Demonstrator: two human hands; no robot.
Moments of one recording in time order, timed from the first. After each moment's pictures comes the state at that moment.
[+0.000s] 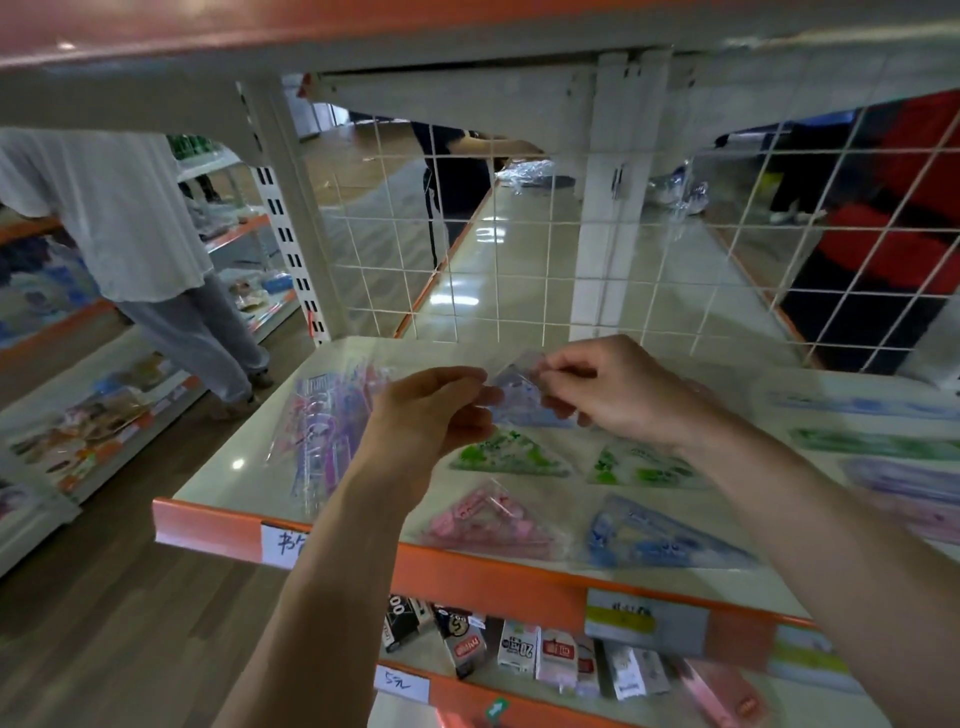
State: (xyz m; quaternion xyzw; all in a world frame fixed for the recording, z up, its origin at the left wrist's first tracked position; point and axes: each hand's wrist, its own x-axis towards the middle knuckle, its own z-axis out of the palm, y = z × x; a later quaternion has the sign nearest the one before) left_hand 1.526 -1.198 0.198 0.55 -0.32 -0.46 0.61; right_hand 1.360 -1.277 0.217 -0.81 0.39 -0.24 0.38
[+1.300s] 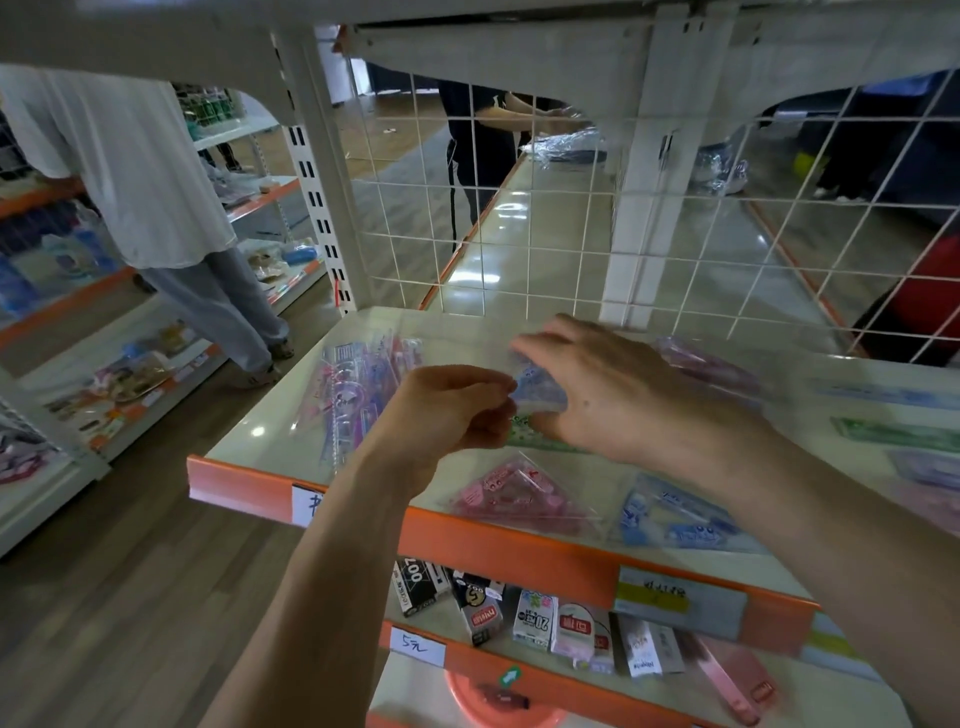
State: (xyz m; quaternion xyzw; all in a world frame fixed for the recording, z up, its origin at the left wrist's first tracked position) left_hand 1.541 -1.183 0.191 0.59 -0.36 -0.48 0.53; right_hand 1.390 -1.241 0.231 -0.94 0.33 -0.09 0.05
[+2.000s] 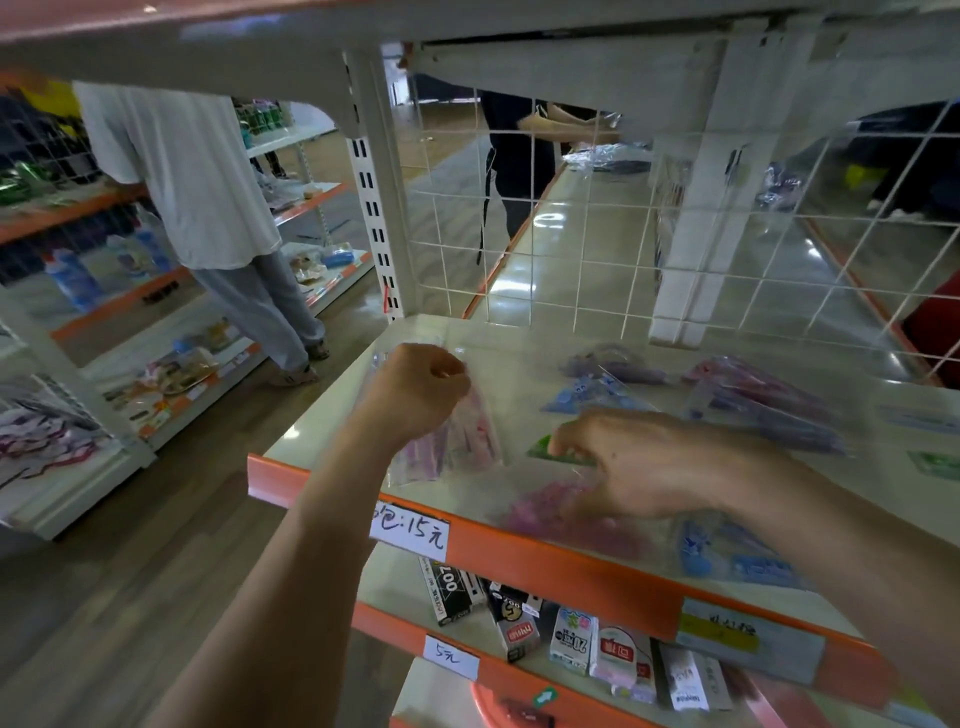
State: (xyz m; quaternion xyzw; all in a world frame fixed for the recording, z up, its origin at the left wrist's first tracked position) left_hand 1.608 -1.190 0.202 0.79 -0.47 -0.19 0.33; right_hand 1.409 -1.226 0.224 -0.91 0.36 0.14 0.16
